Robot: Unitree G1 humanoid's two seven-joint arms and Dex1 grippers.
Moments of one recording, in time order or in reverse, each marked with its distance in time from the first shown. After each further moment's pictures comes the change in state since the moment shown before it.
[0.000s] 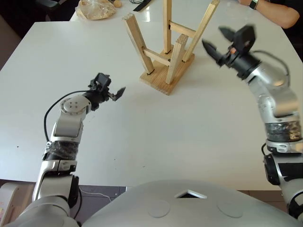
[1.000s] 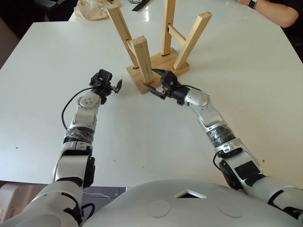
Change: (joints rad) left arm -0.131 -0.129 0.006 0.410 0.114 -0.232 0.203; right arm -0.045 0.426 0.218 0.236 -0.278 -0.319 0.150
